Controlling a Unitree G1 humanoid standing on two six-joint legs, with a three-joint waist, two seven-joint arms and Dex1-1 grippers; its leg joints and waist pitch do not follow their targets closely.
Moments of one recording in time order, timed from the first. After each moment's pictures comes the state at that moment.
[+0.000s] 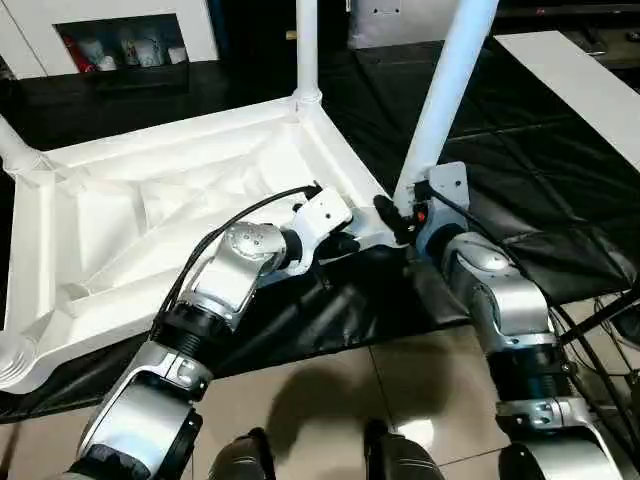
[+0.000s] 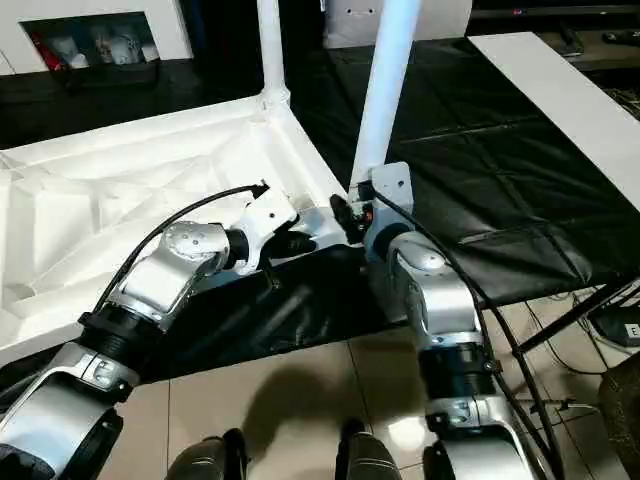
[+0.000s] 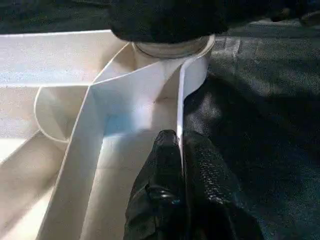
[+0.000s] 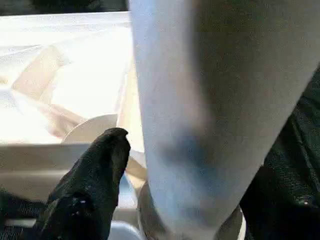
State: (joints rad) left arm -0.72 0.18 -0.29 0.51 0.08 0.27 -0.78; right arm -0.52 -0.14 -0.01 0.24 0.11 0.42 0.36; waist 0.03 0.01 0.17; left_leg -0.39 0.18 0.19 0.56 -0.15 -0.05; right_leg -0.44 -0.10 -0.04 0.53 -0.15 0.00
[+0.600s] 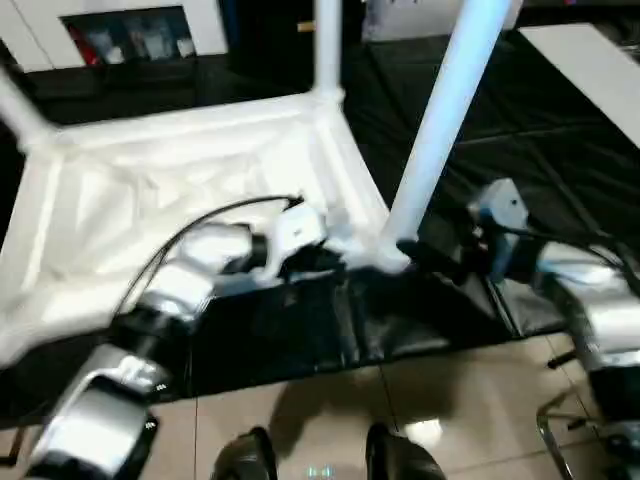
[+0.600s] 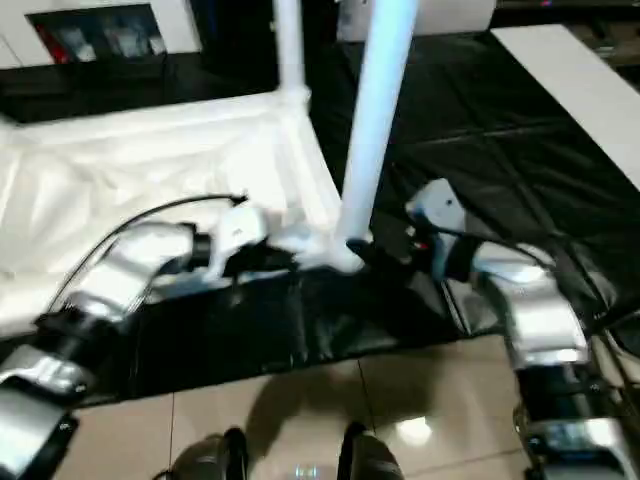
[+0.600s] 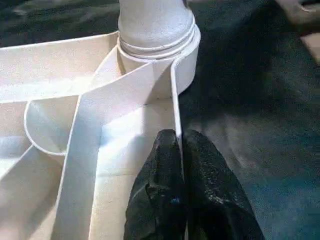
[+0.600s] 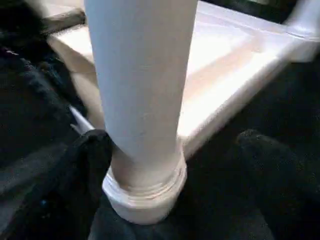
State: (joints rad) left arm -0.68 0.38 -0.32 0.50 0.00 -0.01 -1.18; right arm -0.43 -0.52 0.01 0.22 0.24 0.19 1.03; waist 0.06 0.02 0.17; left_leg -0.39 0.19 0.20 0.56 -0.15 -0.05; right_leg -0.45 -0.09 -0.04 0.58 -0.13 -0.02
